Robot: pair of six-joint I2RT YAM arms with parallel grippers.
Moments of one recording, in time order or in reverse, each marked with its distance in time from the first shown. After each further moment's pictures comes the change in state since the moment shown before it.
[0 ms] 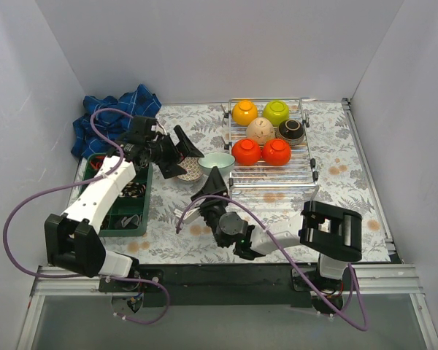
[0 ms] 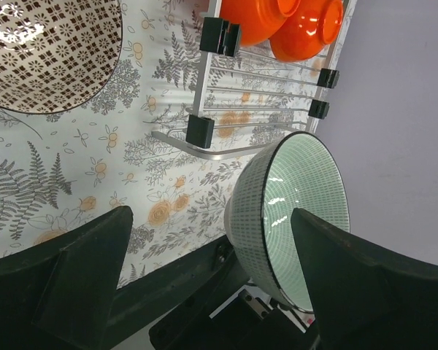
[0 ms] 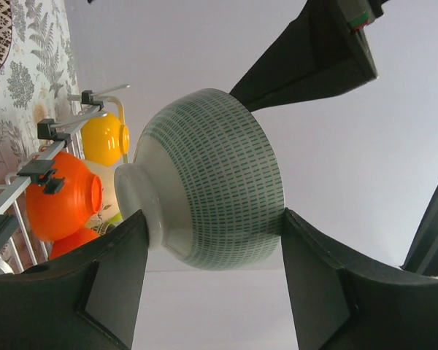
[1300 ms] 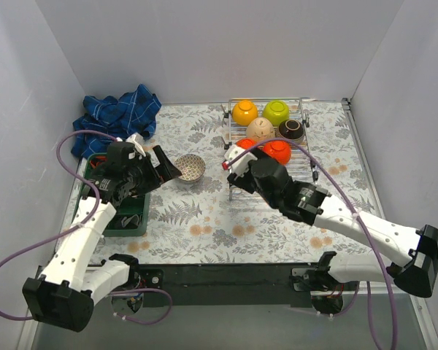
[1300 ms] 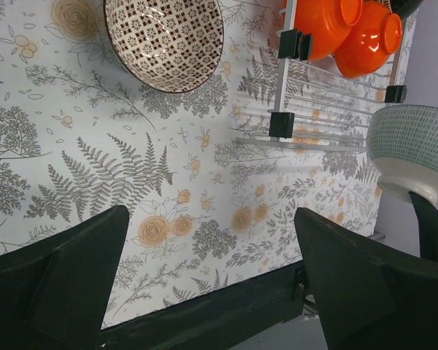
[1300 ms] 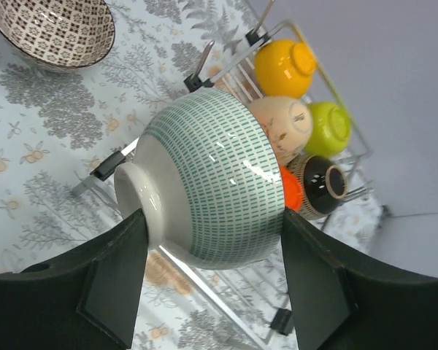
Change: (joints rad) left arm 0.060 -0.409 -0.249 -0.066 -0.213 0.192; right arm -0.396 -0.585 0.288 -1.520 -0.520 1.429
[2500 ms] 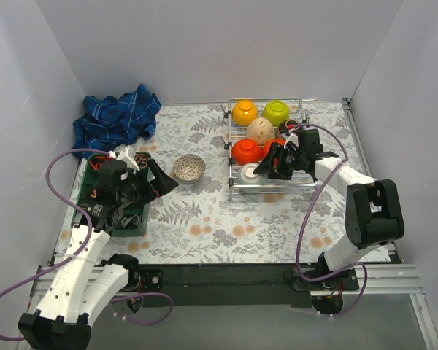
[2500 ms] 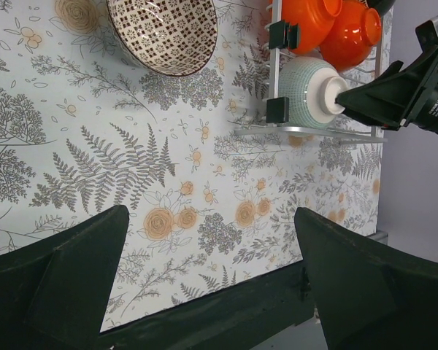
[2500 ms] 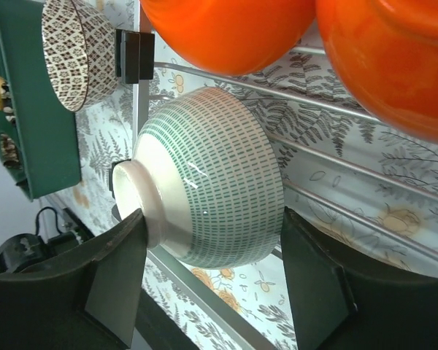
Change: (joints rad) left arm 0.002 -0.209 -0.135 0.023 0.003 -0.003; right arm -0.769 0.471 -0.074 0.137 -1.110 0.856
